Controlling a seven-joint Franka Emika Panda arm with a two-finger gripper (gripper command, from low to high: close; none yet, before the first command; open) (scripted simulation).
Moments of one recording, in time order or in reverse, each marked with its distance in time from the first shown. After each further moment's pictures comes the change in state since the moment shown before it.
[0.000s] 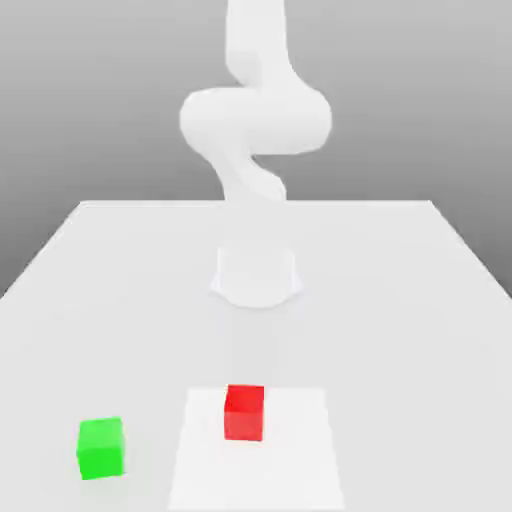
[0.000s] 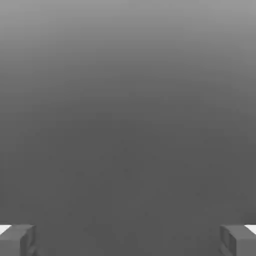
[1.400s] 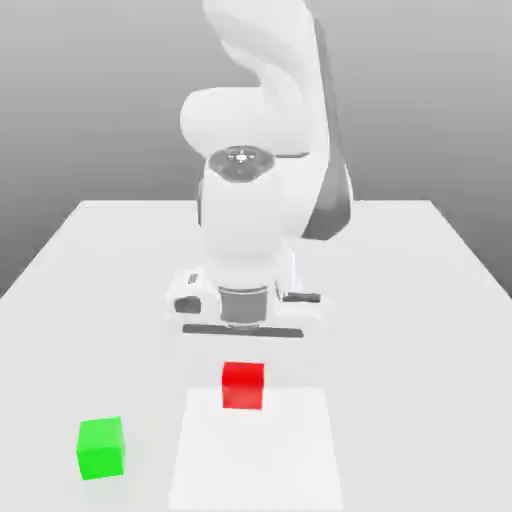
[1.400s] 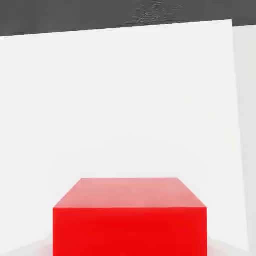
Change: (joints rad) arm -0.066 0.736 -0.038 -0.391 0.011 0.408 0.092
